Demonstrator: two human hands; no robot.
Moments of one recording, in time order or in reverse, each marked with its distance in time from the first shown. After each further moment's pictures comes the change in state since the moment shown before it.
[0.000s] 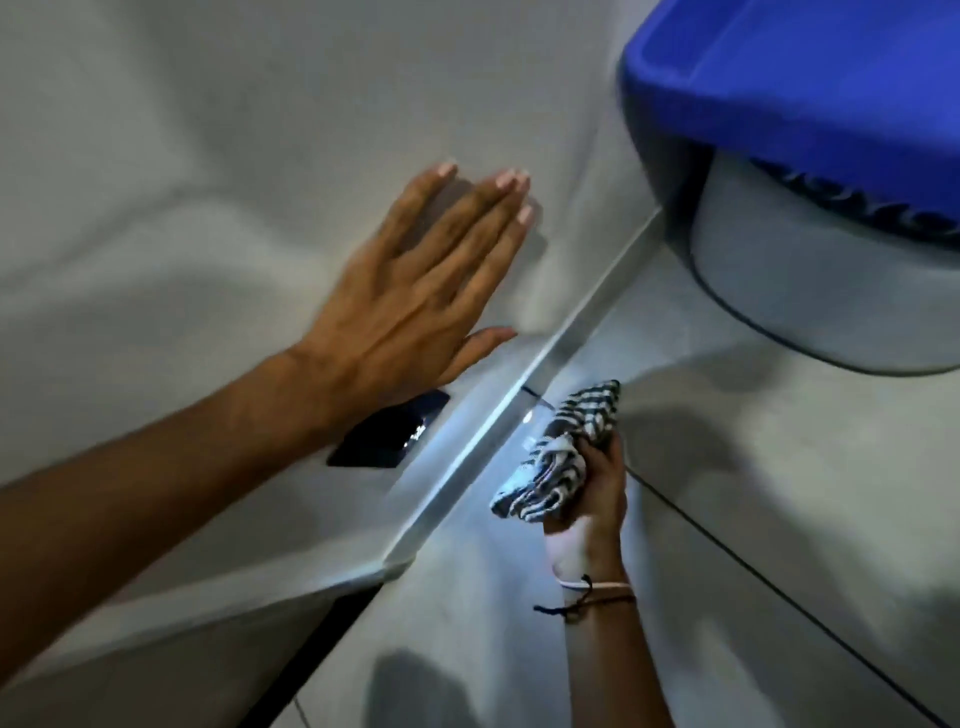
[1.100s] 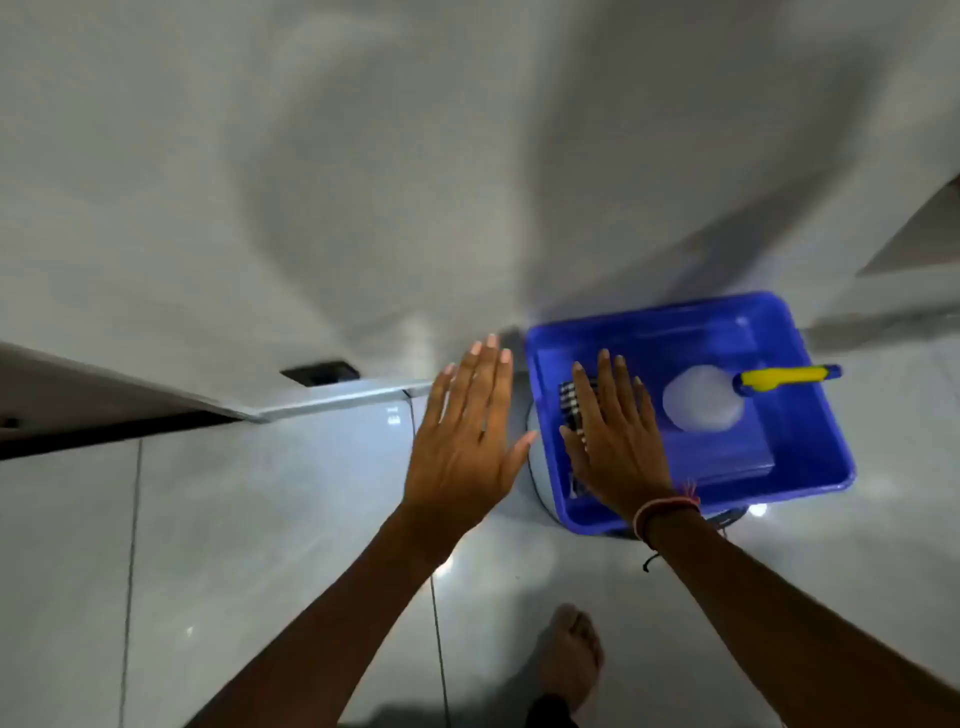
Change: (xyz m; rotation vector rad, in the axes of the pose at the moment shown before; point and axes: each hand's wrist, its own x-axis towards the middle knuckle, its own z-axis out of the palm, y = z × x) left_hand 0.142 0.028 -0.247 -0.808 -0.090 -1.210; right_hand -0.069 -0.371 0.232 2.741 0.952 1.105
